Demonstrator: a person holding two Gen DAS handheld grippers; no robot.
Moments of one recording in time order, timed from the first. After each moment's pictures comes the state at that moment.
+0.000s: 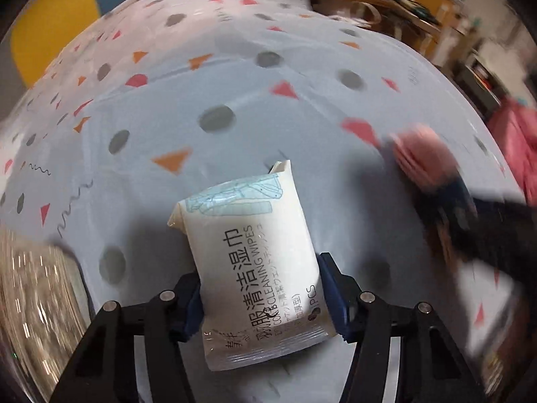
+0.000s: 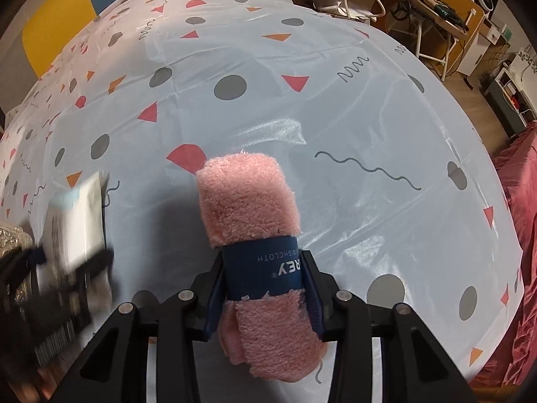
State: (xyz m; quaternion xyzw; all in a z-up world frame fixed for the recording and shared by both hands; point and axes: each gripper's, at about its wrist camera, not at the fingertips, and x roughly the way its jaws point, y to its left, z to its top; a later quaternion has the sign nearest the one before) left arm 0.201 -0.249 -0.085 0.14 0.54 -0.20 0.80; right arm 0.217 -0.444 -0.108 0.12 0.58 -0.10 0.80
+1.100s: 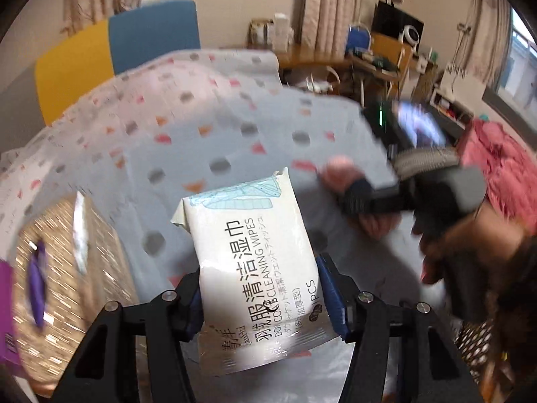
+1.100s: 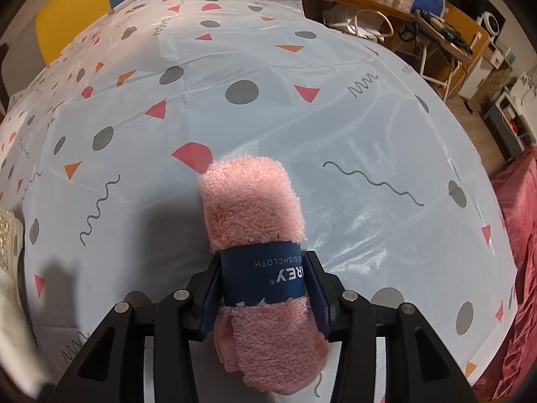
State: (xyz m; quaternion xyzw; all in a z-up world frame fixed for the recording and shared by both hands) left arm 0.118 -0.213 -0.012 0.10 0.41 -0.25 0.87; right arm 0.210 -0.433 -0.113 0.07 0.56 -0.10 0.82
